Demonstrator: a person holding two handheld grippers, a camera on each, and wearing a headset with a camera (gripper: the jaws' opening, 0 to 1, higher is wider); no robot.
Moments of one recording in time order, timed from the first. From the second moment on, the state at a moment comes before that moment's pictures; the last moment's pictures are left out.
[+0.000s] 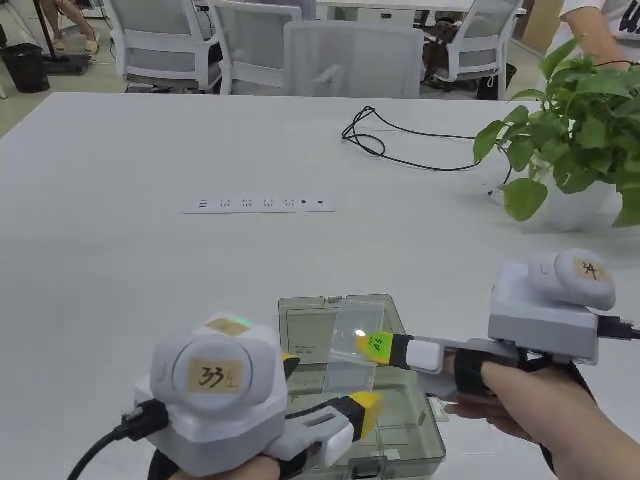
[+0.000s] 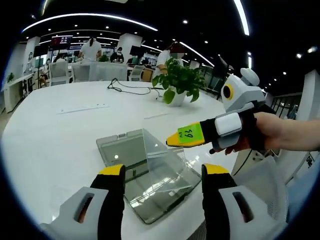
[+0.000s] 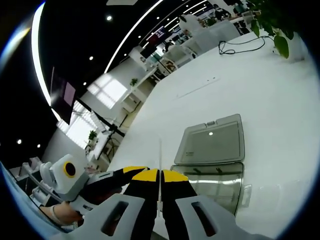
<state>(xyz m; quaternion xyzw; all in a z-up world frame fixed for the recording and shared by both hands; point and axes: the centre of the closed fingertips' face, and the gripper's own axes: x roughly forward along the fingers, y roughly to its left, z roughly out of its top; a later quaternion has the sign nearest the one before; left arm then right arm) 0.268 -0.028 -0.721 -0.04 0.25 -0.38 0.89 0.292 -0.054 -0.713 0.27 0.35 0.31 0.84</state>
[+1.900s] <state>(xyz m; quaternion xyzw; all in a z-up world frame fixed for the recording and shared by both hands) 0.248 -0.004 -0.758 0.01 0.26 -0.44 0.86 0.304 -0.101 -0.779 0.13 0.66 0.17 0.72</state>
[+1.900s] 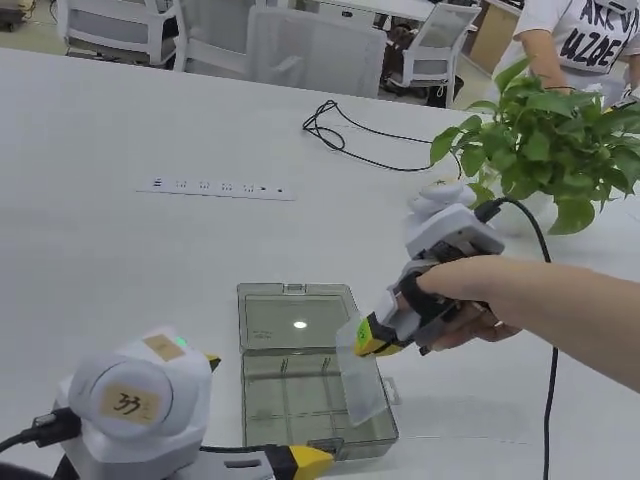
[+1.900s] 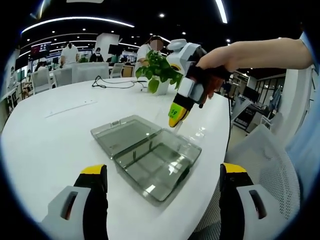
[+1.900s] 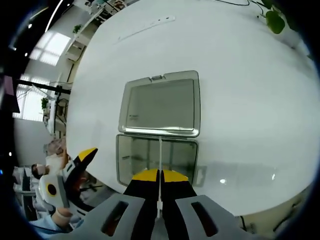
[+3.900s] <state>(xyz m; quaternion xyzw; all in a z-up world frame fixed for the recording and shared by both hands) 0.244 -0.001 -0.774 0.00 0.28 -0.44 0.85 0.290 -0.096 -0.808 0.07 0.70 0.15 0.69</state>
